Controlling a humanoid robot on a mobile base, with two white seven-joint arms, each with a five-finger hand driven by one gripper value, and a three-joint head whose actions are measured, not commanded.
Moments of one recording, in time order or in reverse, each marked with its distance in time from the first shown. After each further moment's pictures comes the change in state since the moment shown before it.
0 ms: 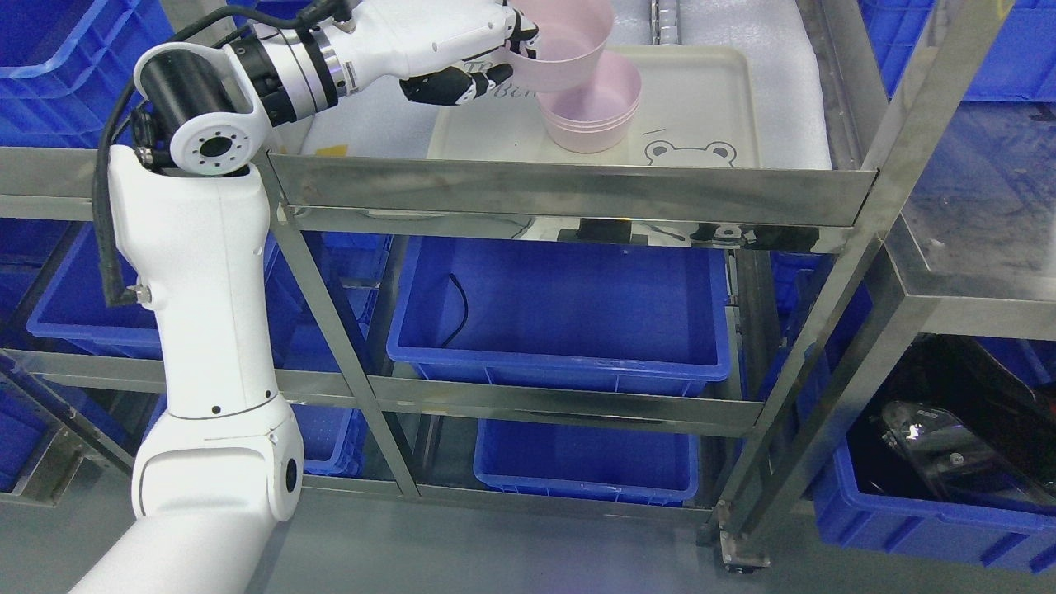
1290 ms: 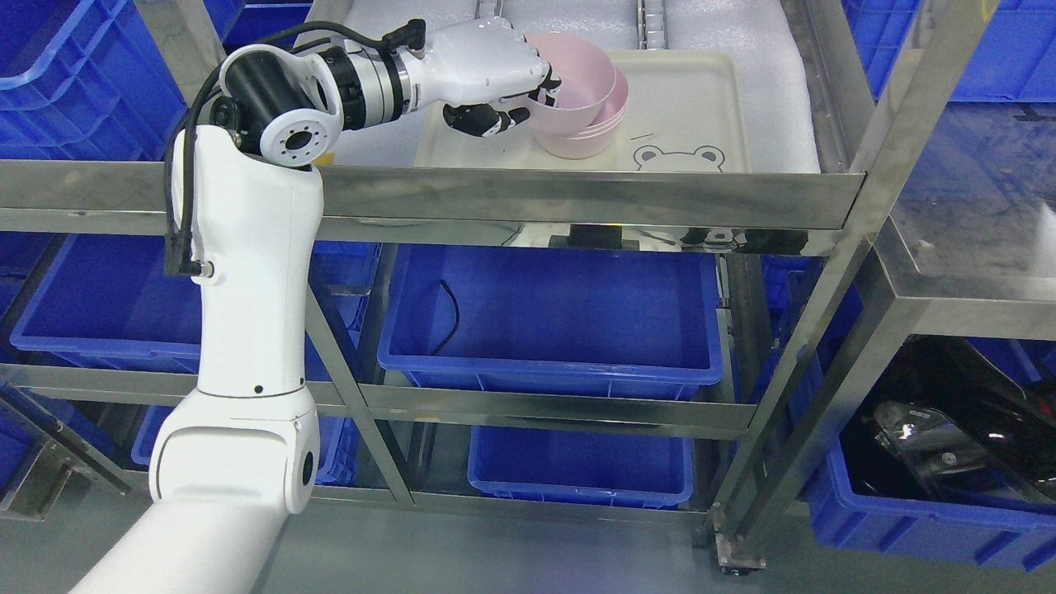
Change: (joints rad) left arm -0.045 -0.056 -0.110 0.156 -0.212 0.003 0.033; right arm 0.000 0.000 0.000 0.000 0.000 0.004 0.000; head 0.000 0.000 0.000
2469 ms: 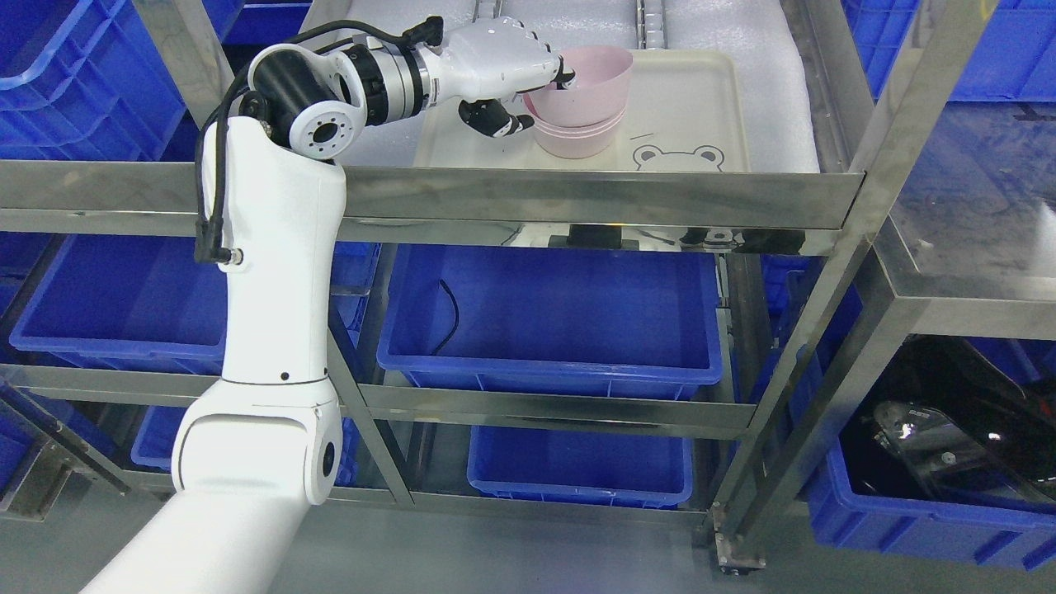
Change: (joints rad) left arm -0.021 -0.049 0.036 0.097 -0.073 0.000 0.037; right arm 0.000 0.000 0.000 0.000 0.000 -0.004 0.000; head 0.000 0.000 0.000
